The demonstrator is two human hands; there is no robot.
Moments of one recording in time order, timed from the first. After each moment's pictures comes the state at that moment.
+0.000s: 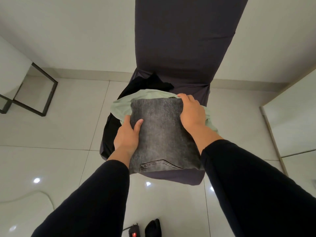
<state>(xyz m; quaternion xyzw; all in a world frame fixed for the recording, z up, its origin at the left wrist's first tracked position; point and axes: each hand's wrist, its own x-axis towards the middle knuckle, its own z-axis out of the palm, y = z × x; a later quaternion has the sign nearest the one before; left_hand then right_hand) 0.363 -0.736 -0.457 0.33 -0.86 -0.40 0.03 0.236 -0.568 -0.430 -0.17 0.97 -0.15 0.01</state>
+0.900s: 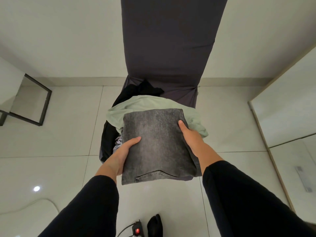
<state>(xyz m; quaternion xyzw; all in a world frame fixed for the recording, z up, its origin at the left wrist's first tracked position) 0.395 -0.730 -0.420 0.42 -0.51 -0.71 -0.24 0.284 -0.525 -0.428 0.18 0.80 -0.48 0.30</state>
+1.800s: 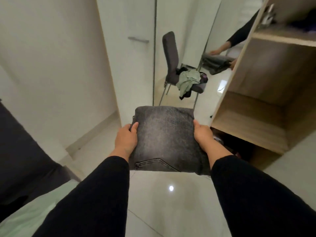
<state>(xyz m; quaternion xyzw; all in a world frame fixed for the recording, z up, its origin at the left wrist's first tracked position) 0.337 -0.300 -0.165 -0.18 -0.87 -0.44 -0.10 0.486 -0.113 -0.132 0.52 0.70 -0.47 -0.13</state>
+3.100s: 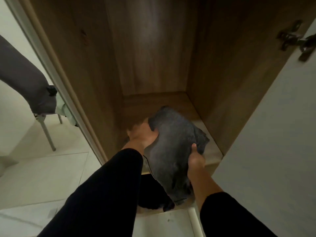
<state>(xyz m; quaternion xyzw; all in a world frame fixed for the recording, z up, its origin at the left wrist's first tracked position) 0.447 0.349 -0.263 -0.59 -0.77 -0.12 -0.22 0.624 0.321 -0.325 0.68 0.17 -0.55 -0.45</state>
